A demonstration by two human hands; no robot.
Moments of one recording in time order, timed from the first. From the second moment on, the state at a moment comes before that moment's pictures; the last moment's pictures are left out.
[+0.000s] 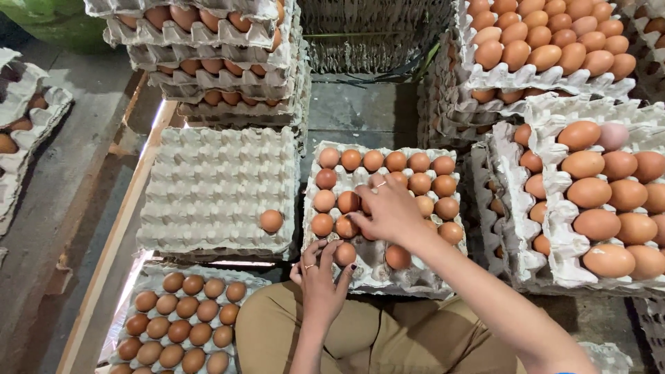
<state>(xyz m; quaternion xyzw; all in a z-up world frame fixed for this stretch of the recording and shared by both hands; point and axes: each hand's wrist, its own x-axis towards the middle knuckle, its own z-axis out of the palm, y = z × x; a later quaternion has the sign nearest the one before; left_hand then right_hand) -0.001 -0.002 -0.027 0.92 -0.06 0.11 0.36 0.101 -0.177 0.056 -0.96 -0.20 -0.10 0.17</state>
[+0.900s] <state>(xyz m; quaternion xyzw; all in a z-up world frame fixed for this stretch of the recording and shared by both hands) -0.003 -0.003 -0.037 0.92 -0.08 0.17 0.35 0.021 -0.239 0.058 -0.41 -0.07 0.22 0.88</state>
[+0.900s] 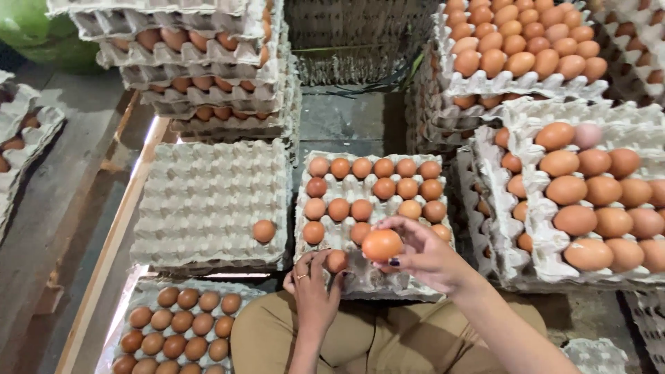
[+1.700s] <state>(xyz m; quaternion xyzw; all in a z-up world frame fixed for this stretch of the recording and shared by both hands) 0.001 0.005 -0.093 0.94 -0.05 0.20 0.27 0.006 -0.573 0.144 -0.88 0.20 -0.24 0.35</state>
